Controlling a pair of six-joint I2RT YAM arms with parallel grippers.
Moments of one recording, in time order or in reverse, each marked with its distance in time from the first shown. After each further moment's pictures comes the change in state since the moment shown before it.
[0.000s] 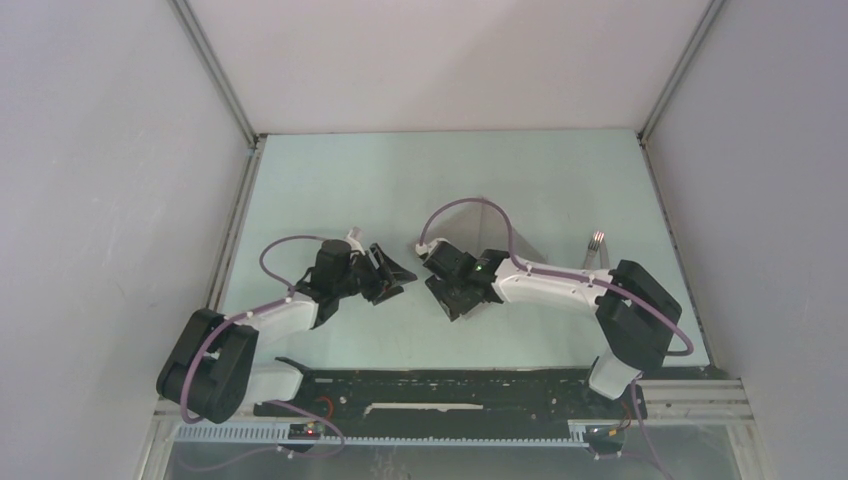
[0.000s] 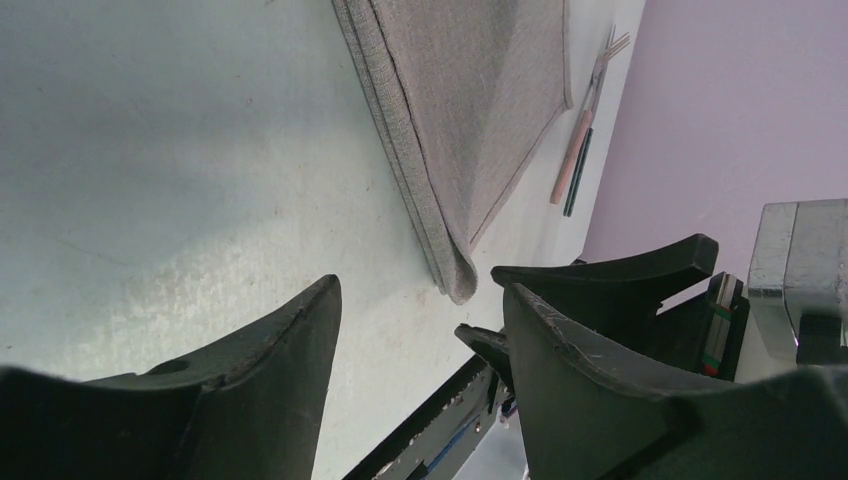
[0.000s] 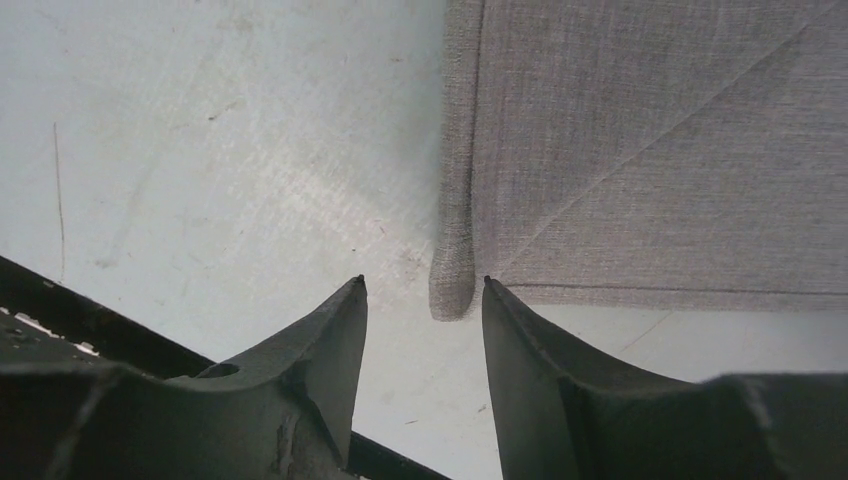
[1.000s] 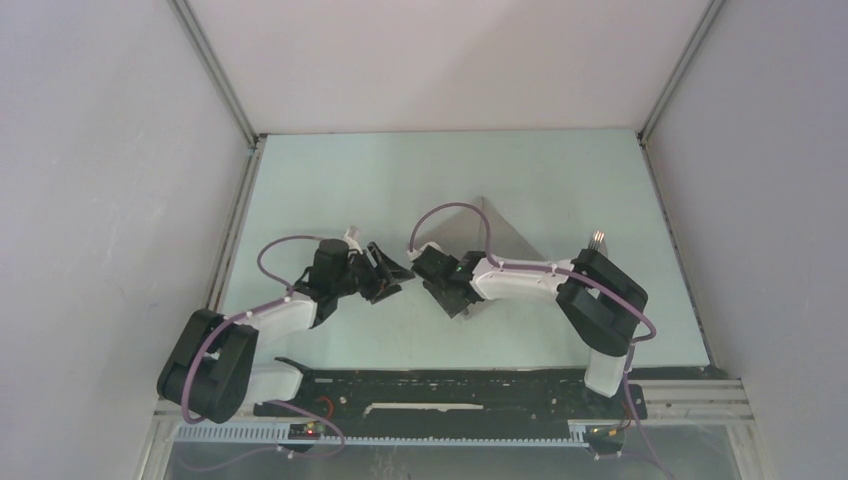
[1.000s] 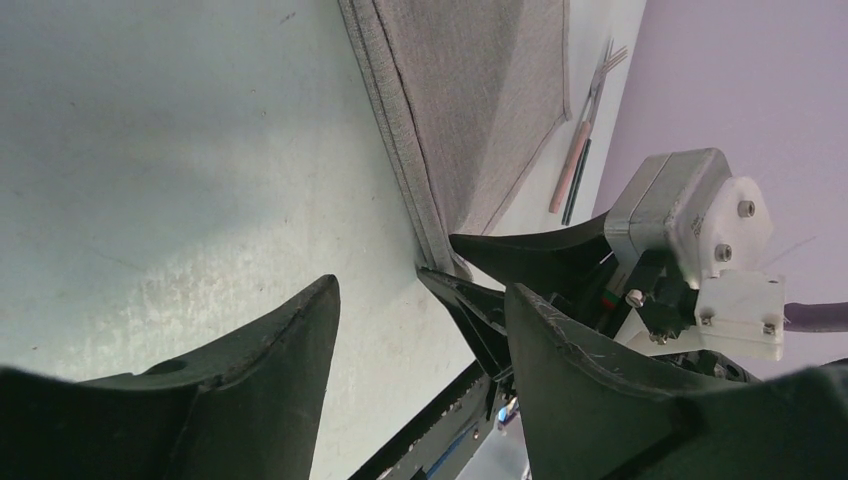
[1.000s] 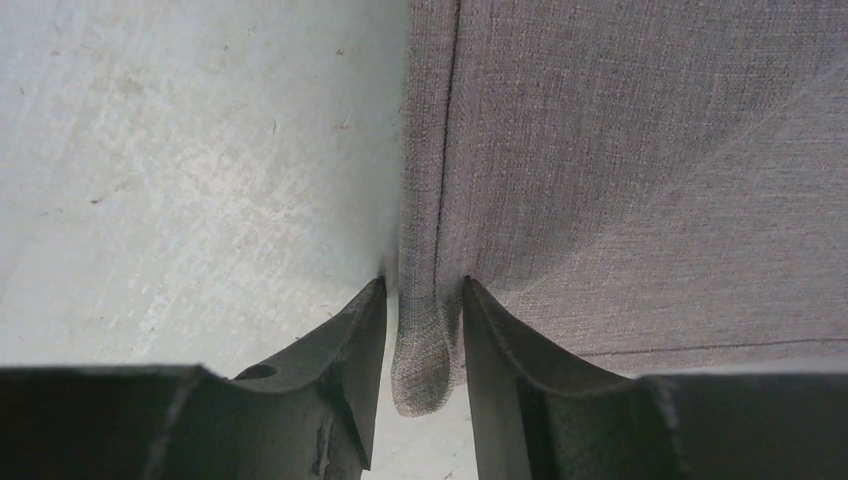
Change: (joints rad) left arm 0.020 0.000 0.000 0.000 0.001 0.000; right arm 0.004 0.171 0.055 0.025 0.115 -0.065
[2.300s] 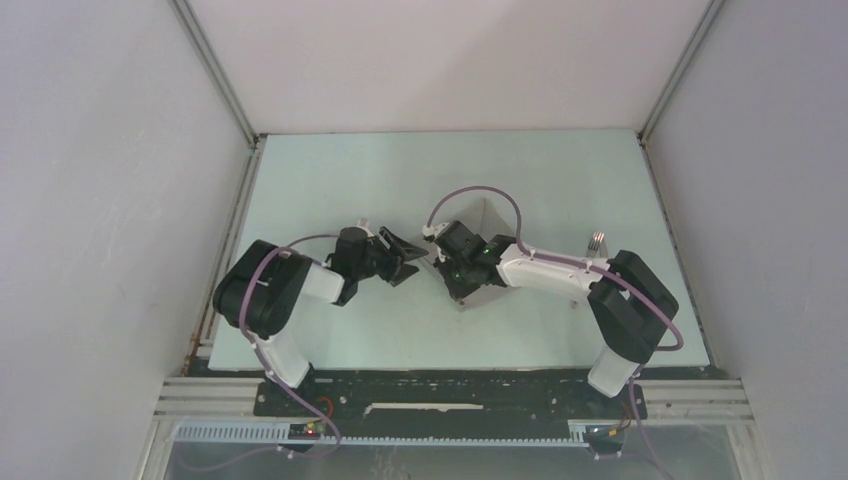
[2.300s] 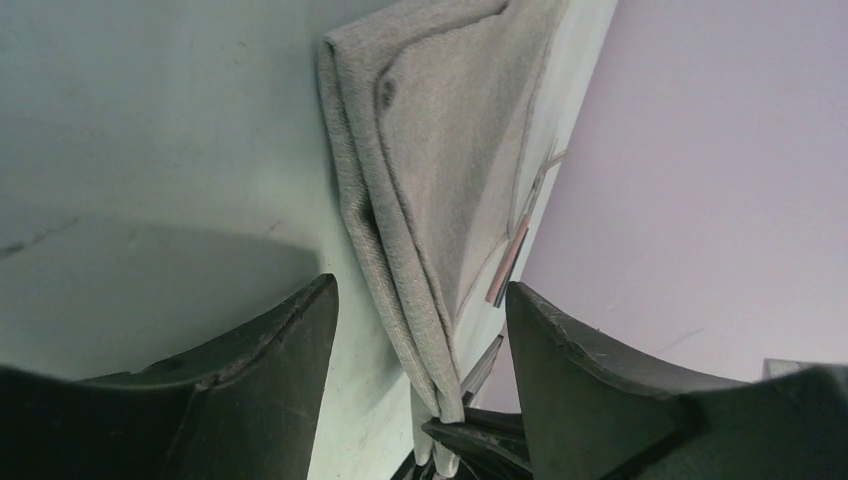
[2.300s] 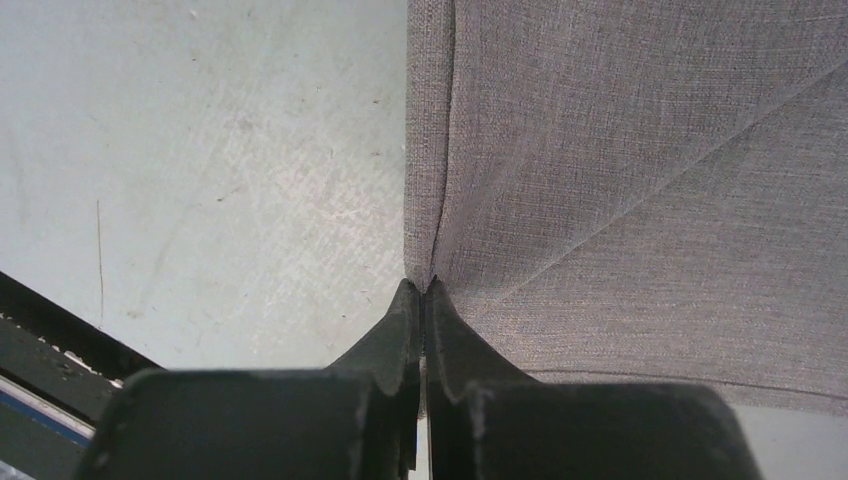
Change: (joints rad) left arm -0.013 0.462 0.126 0.420 -0.025 -0.256; right arm -0.138 -0.130 -0.044 0.085 -0.249 0.011
